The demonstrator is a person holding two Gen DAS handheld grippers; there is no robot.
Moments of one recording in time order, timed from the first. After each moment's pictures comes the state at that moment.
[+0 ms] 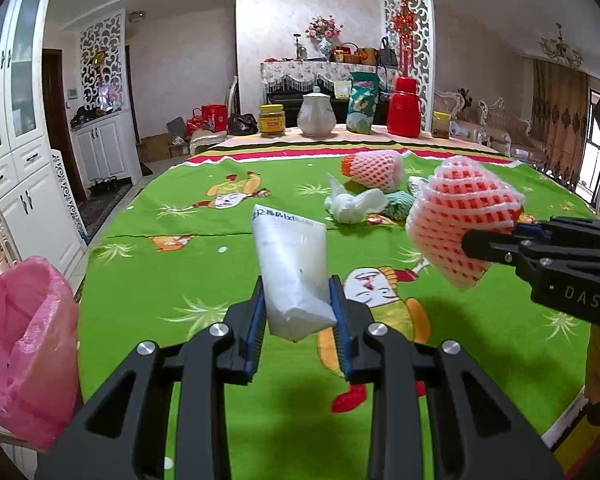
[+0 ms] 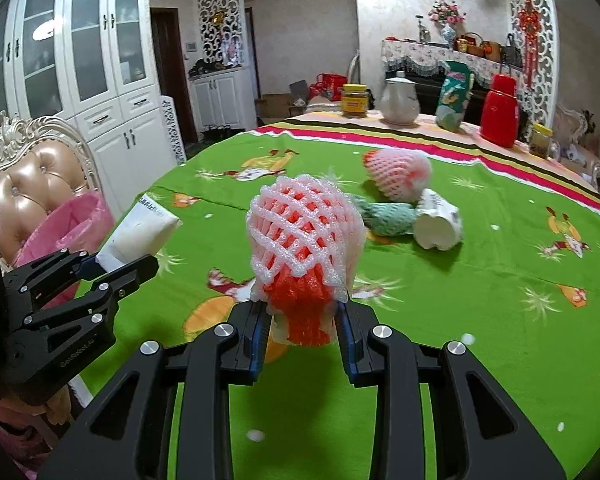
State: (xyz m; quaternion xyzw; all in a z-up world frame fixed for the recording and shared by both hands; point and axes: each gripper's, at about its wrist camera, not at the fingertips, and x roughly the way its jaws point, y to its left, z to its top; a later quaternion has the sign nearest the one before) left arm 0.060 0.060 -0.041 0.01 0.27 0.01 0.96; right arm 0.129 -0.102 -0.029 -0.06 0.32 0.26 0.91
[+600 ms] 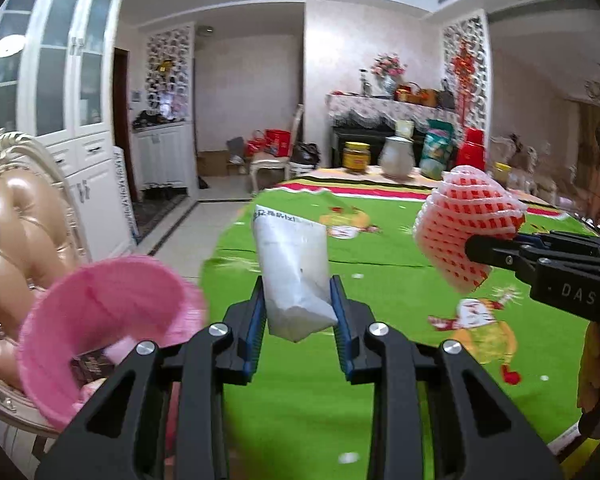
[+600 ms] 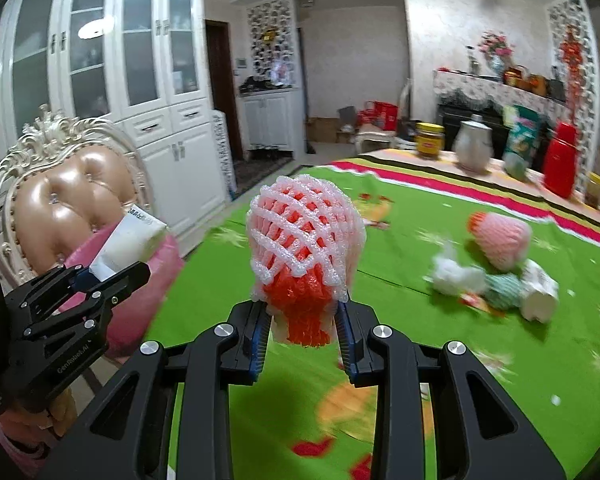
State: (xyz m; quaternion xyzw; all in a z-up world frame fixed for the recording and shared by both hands) left arm -0.005 0.178 -0.013 -0.03 0.21 0.12 0.97; right arm 0.114 0.025 0.000 -0.06 0.27 0.34 0.90
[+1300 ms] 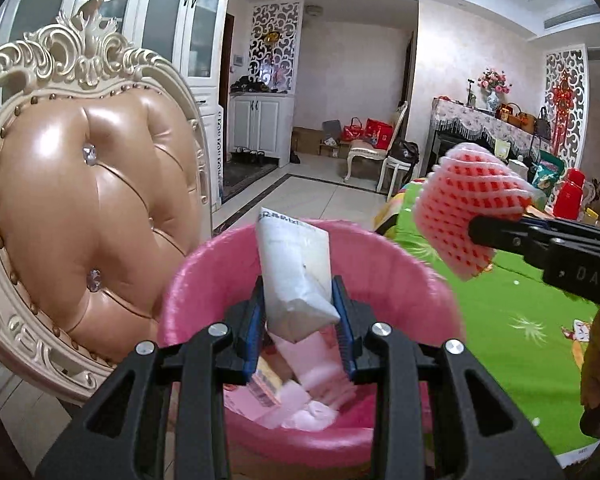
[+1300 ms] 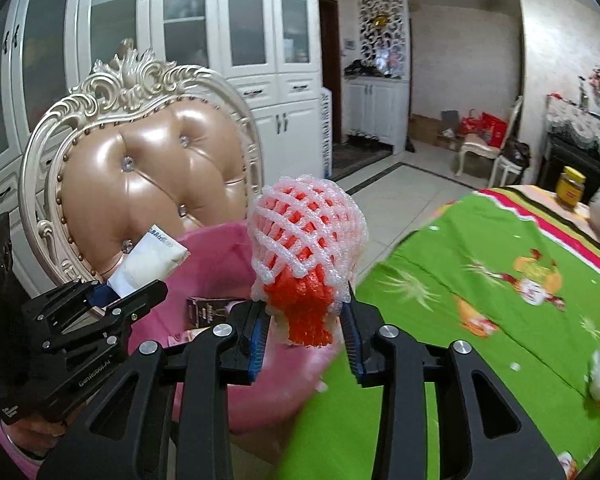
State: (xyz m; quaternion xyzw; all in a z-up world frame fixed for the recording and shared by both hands) left arm -0.073 0.360 -0.030 -0.11 0.23 0.27 0.93; right arm 0.091 0.234 -0.002 -0.13 0.27 0.49 0.82
